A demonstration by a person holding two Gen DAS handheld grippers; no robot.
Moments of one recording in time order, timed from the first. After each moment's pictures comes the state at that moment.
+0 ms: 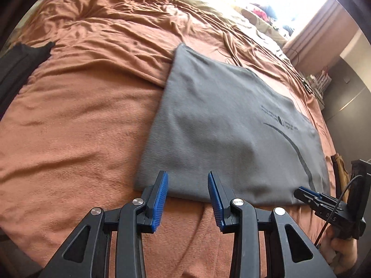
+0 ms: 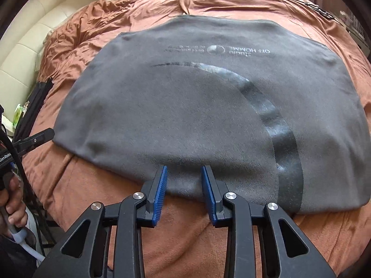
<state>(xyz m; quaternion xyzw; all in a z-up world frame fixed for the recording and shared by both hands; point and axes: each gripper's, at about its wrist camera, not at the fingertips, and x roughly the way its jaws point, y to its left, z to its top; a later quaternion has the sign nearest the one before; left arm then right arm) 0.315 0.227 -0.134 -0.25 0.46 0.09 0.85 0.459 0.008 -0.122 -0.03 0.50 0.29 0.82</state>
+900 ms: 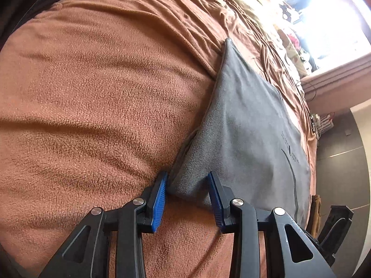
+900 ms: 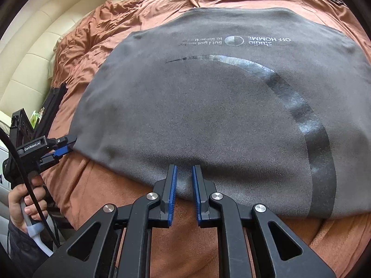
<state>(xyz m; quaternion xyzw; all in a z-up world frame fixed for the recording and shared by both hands) 0.300 0.277 -0.178 -0.41 0.45 0.11 0.78 0.478 0.006 -0.141 0.01 0.52 0.32 0.79</state>
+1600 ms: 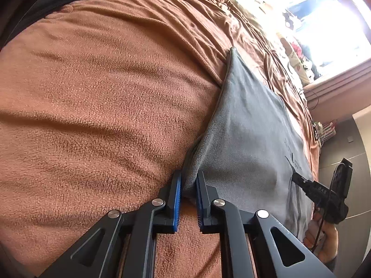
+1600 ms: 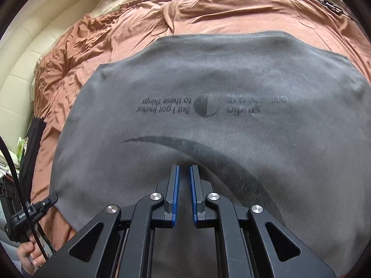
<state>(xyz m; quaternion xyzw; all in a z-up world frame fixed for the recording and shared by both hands) 0.283 0.280 -0.178 -0.41 0.43 0.13 0.79 0.560 0.022 -0.134 0.03 0.52 0.28 0.81</state>
